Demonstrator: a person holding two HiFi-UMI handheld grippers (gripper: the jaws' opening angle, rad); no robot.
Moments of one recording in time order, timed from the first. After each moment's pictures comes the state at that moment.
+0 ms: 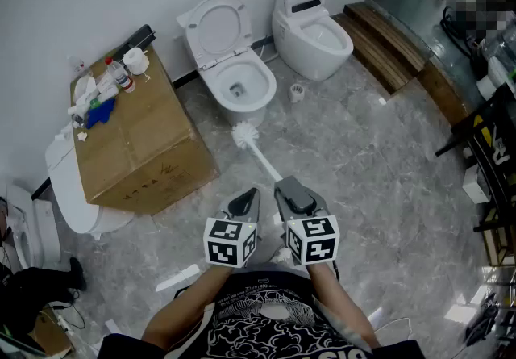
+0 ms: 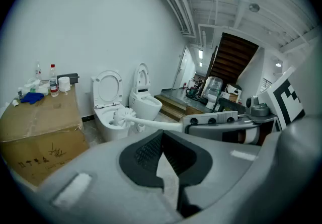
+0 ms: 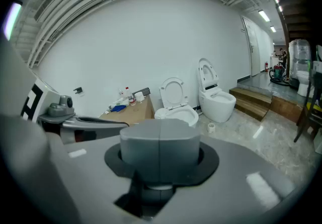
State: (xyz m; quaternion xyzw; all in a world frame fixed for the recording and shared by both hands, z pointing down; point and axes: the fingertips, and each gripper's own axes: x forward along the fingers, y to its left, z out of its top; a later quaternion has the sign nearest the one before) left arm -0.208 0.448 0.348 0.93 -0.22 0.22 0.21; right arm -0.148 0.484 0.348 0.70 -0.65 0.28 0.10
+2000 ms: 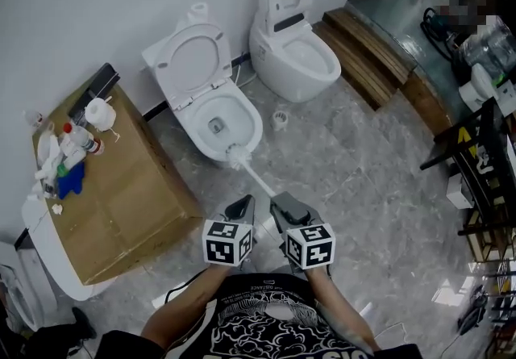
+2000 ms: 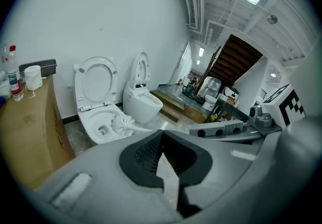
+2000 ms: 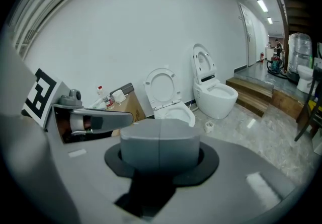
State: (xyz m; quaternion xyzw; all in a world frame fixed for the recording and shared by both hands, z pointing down) left arm -0.092 0.229 0.393 0.92 -0.16 0.24 0.26; right arm -0.044 0.290 0.397 0.71 -0.60 0.35 0.12
